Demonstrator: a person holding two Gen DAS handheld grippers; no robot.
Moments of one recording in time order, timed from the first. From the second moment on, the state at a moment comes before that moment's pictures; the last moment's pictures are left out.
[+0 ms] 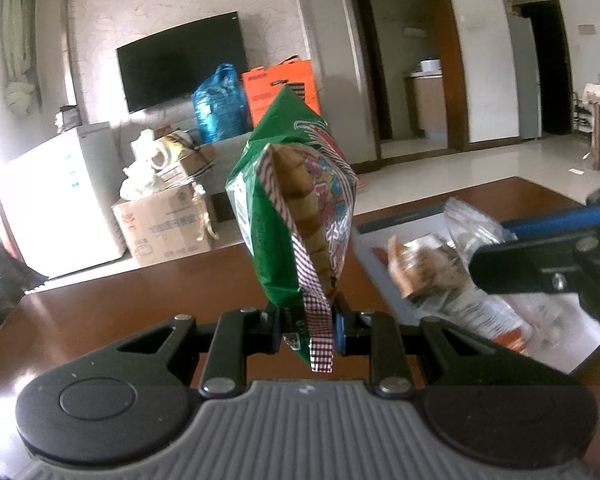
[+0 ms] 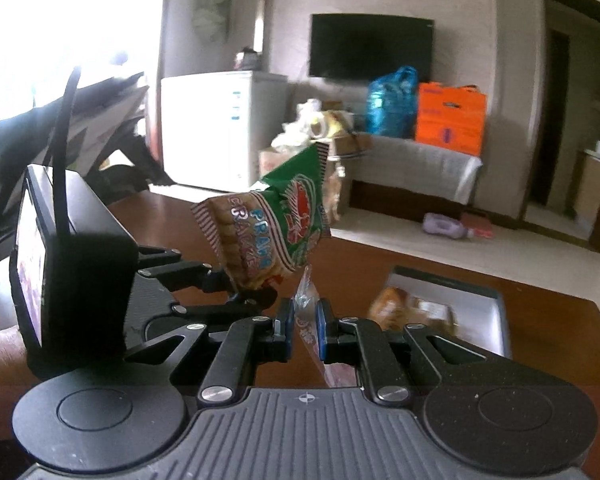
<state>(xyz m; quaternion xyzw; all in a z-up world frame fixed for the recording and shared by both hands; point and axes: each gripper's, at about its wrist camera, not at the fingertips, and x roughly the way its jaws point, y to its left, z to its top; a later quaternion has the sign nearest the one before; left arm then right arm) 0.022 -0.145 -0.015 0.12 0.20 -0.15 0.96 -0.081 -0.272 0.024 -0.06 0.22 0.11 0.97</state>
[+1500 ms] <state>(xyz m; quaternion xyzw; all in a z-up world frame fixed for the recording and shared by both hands) 0.094 -0.283 -0.065 0.14 0.23 -0.25 0.93 -0.054 -0.349 -0.039 0.02 0.33 0.01 0.94</state>
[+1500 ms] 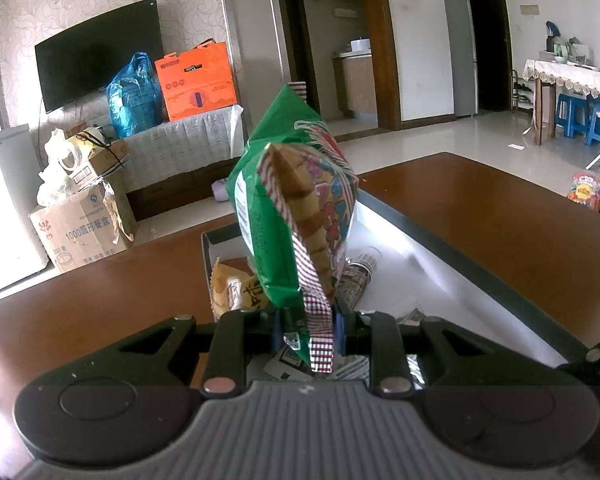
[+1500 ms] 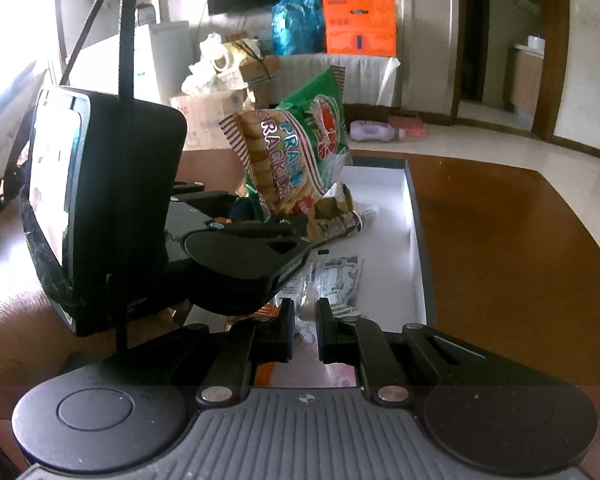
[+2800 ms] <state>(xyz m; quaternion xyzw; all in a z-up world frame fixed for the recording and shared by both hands) 0.090 -0.295 -0.063 0.21 0.28 -0.21 0.91 -0.057 -0.345 -0.044 -0.02 0.35 -0.02 0.94</state>
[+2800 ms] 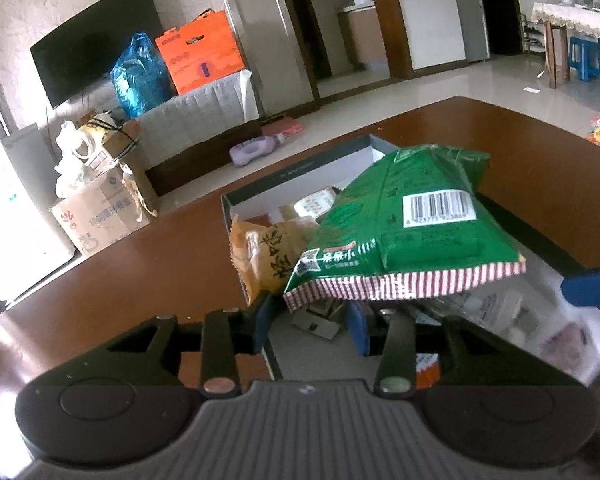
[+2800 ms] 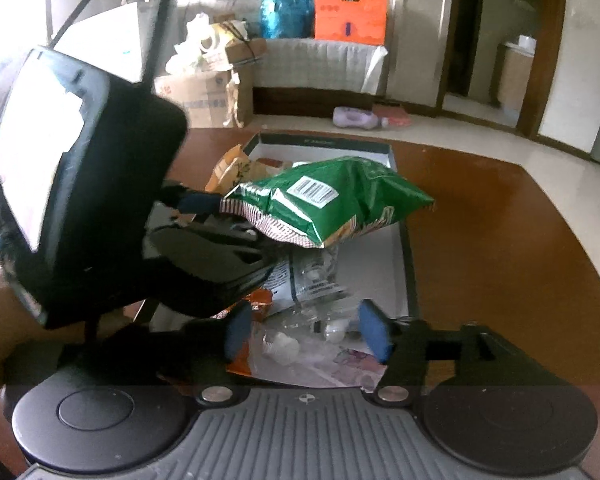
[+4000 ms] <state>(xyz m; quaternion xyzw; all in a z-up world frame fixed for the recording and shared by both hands) -0.078 -0.163 -0.010 0.08 0.20 -0.18 0.96 -0.193 -0.287 -0.041 -0.01 0.26 -0.10 0.96</state>
